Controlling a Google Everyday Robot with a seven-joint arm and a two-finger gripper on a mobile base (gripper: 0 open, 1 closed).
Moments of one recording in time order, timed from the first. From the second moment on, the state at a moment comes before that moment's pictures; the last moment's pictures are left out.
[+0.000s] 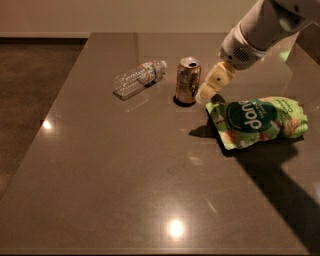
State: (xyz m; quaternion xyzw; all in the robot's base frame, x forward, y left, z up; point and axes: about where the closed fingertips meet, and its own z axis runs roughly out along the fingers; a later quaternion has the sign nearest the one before) arm 0.604 -0.155 0.926 -0.50 0.83 0.07 0.26
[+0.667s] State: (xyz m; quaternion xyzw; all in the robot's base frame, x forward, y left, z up) arm 0.632 -0.119 0.905 -0.49 0.82 0.13 0.28
